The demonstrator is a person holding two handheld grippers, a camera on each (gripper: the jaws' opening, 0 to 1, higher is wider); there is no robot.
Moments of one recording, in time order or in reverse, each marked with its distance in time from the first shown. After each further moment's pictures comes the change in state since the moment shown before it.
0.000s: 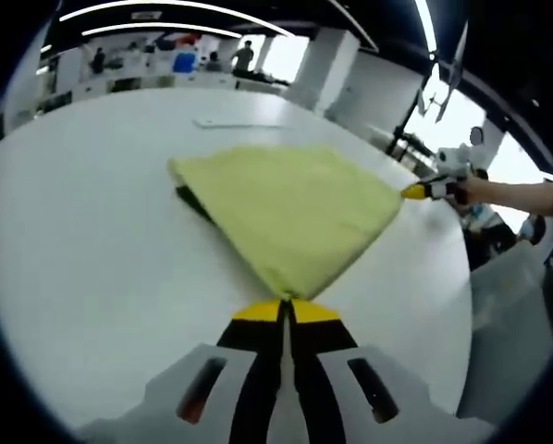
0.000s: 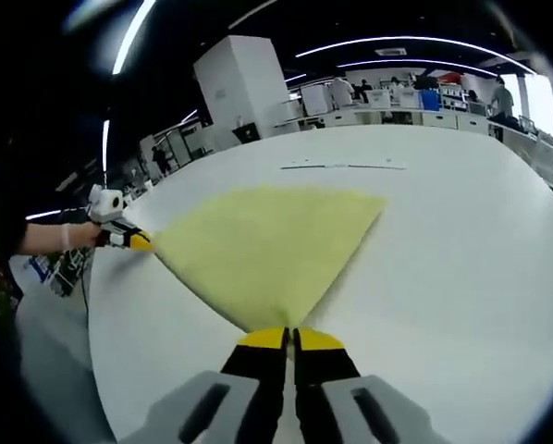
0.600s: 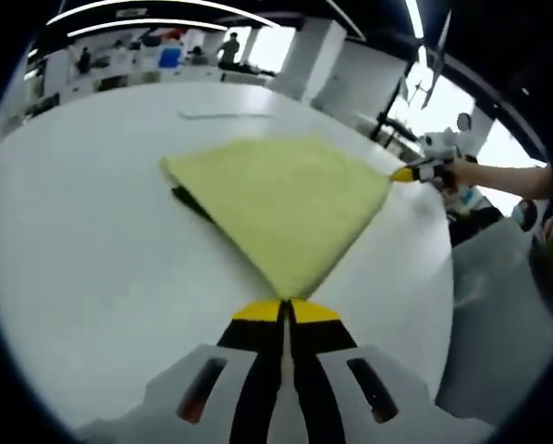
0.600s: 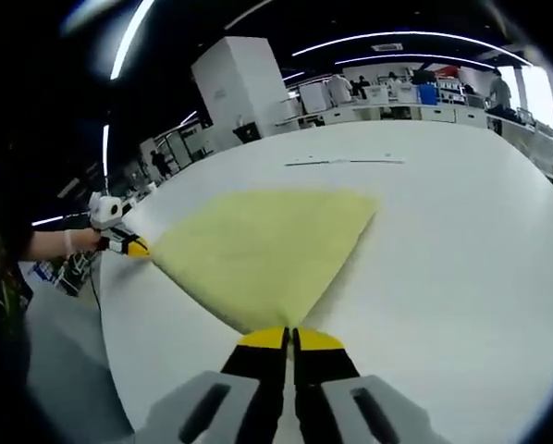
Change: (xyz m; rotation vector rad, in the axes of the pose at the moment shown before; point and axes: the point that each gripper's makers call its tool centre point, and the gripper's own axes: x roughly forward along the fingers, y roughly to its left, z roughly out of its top) left arm -0.030 -0.032 -0.035 0.041 0.055 -0.048; right arm -0.028 0.023 -0.023 0.028 0.012 0.021
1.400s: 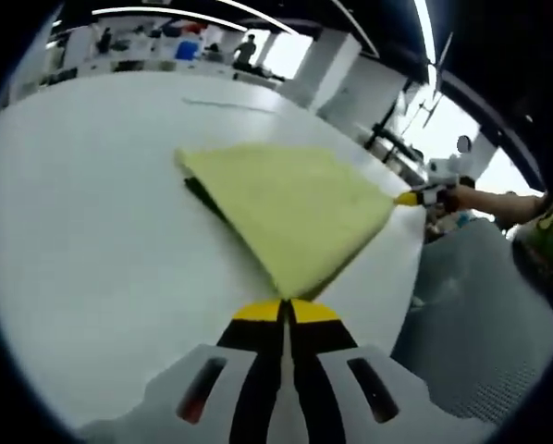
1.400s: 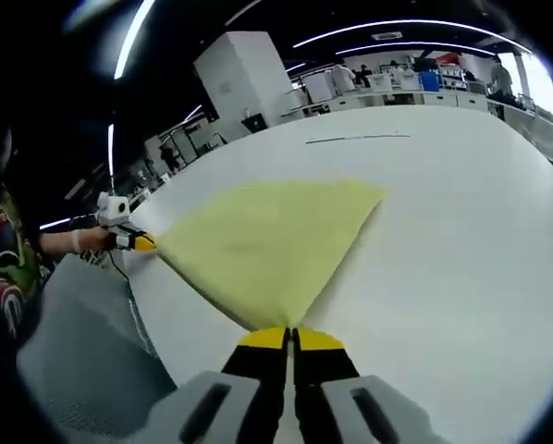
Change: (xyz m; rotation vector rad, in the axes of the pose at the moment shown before) left arm -0.030 -0.054 -0.045 -0.109 -0.048 -0.006; right arm -0.046 0.048 -0.062 0.023 0.042 0.034
